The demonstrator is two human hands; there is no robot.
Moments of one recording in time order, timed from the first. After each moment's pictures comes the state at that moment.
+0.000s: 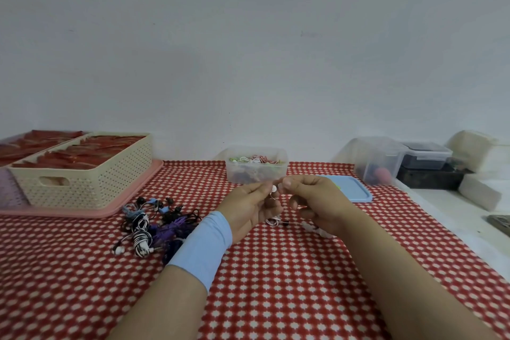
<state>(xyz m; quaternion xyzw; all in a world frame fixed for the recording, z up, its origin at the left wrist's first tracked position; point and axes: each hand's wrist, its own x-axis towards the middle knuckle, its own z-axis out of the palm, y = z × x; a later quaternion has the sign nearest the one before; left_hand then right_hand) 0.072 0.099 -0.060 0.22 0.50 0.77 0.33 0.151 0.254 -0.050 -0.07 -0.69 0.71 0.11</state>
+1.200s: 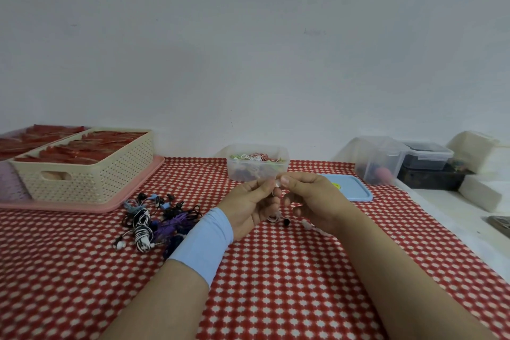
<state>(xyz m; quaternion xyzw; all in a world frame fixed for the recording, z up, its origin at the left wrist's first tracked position) 0.075 0.096 -0.058 0.21 0.47 0.78 0.36 0.153 0.244 -0.046 -0.05 -0.69 0.72 0.10</state>
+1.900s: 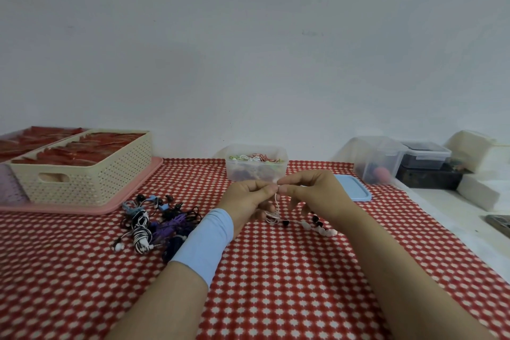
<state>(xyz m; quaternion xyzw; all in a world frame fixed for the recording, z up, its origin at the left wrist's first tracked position) 0.073 0.096 -0.061 0.24 0.63 0.71 0.23 0.162 0.248 -0.038 -0.05 -0.80 0.56 0.20</state>
